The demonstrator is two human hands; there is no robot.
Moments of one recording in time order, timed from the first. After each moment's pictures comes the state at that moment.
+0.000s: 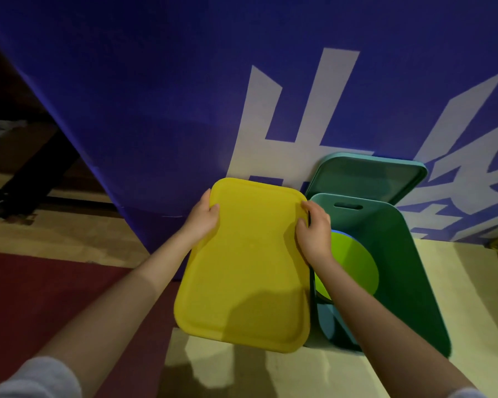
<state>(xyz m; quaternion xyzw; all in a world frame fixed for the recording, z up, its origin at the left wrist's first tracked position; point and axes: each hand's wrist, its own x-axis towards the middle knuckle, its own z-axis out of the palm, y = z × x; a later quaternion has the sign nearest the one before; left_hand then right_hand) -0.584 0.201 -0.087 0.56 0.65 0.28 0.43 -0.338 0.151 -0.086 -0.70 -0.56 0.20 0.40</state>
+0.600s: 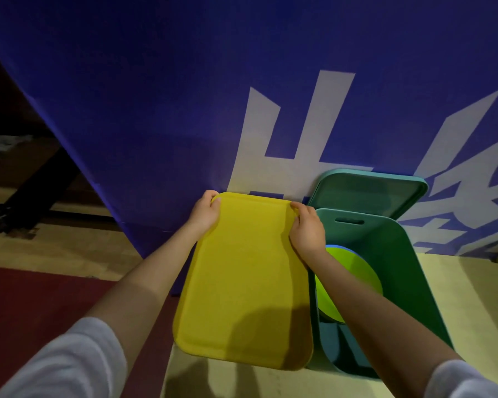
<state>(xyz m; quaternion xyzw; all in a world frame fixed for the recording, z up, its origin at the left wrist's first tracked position) -0.579 0.247 -0.079 0.57 0.66 0.30 0.38 -0.341 0.197 -0.083 -0.72 -0.62 0.15 0.28</state>
